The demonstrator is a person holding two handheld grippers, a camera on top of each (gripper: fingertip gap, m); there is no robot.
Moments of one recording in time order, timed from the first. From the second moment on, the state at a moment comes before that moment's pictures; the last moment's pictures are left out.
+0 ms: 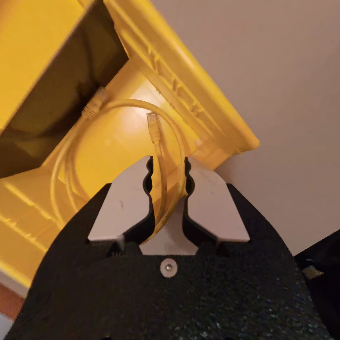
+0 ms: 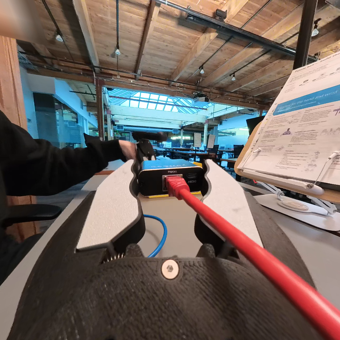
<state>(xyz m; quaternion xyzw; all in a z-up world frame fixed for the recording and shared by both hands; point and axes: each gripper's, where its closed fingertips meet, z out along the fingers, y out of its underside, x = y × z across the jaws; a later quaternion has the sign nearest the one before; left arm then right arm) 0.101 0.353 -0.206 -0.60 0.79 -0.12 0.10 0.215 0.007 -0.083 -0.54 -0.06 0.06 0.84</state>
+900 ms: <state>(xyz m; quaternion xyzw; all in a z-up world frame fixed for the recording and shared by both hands) 0.116 0.370 -0.211 -0.70 0.70 -0.14 0.03 0.214 0.002 -0.083 -0.54 -0.06 0.06 0.84</state>
